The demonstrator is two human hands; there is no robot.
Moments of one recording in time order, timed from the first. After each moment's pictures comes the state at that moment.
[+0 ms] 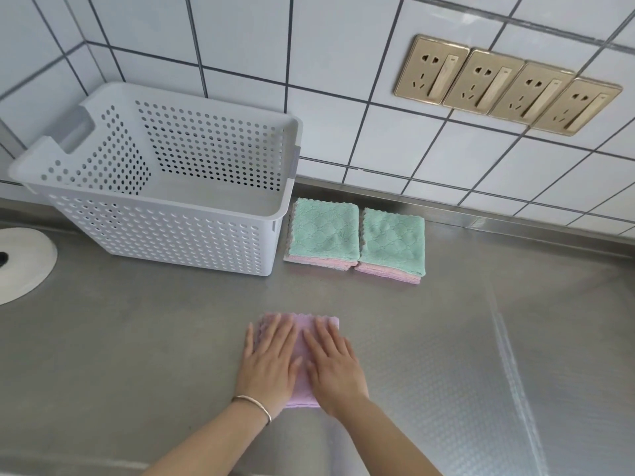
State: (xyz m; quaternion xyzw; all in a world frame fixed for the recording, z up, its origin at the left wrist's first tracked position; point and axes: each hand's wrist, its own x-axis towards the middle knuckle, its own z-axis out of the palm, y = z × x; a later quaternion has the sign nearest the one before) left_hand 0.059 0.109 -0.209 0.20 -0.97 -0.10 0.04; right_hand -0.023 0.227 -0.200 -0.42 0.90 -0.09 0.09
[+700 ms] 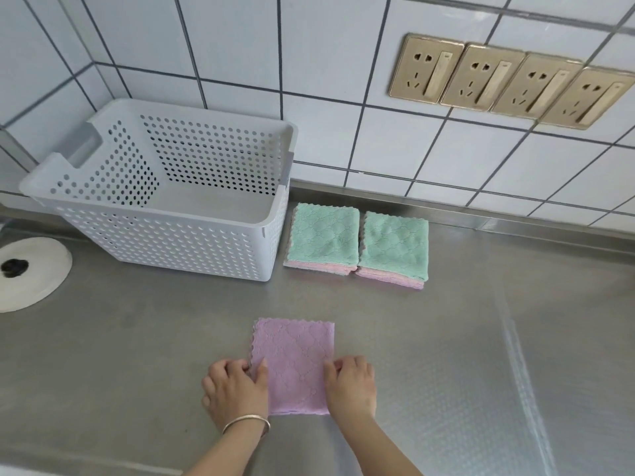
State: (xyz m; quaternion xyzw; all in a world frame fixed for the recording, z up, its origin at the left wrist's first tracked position) left_hand 0.076 0.124 -0.202 0.62 -0.74 -0.25 0.03; right_hand -0.026 0.238 -0.189 -0.12 0.95 -0.16 0.23
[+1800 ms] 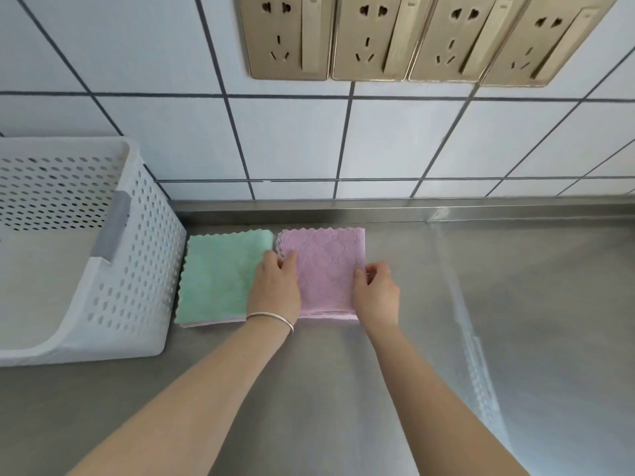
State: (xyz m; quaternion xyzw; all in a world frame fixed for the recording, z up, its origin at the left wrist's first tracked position) left_hand -0.224 0.118 -0.156 0.28 -0.94 -0.19 0.00; right_hand -0.290 0.251 -0.162 0.06 0.89 -0.43 0.14
